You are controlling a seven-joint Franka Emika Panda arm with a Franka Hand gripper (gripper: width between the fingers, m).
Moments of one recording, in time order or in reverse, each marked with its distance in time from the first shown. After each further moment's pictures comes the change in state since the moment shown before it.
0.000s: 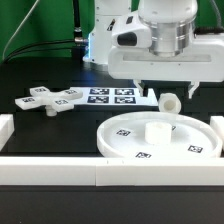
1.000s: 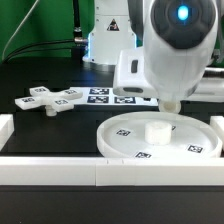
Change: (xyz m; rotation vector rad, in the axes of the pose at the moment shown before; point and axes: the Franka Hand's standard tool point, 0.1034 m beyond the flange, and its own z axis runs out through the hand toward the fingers) arm -0.010 -0.005 0.034 -0.059 -0.509 -0.020
